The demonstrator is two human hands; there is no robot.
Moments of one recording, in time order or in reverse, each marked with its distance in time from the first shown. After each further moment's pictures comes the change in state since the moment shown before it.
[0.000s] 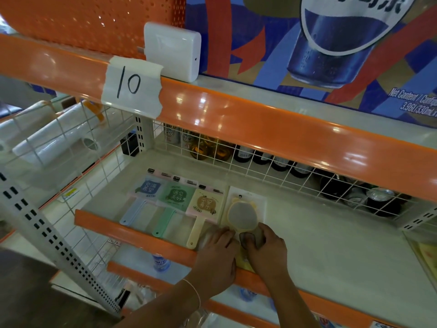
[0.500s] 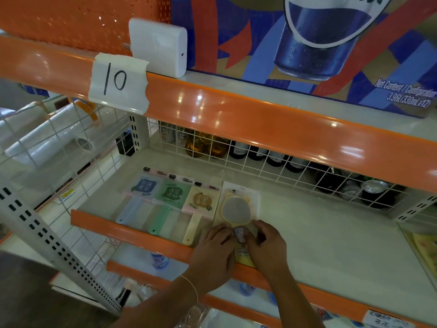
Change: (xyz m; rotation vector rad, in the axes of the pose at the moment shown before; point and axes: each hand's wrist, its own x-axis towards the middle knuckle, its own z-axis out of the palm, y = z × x) left_hand -0.003 0.003 -0.002 -0.065 -0.025 -0.033; right_hand -0.001 0.010 -0.007 0.025 -0.043 0.017
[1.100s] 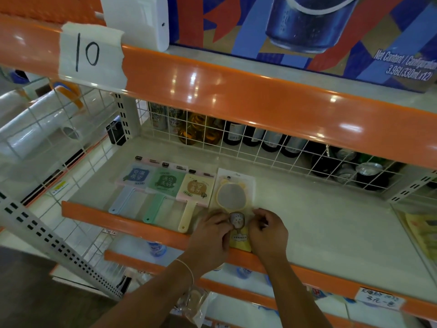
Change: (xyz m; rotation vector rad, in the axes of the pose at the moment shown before) left_hand 0.014 0.005 -0.010 -0.079 -0.098 -0.096; right_hand -0.004 0.001 -0.001 0.142 0.154 0.140
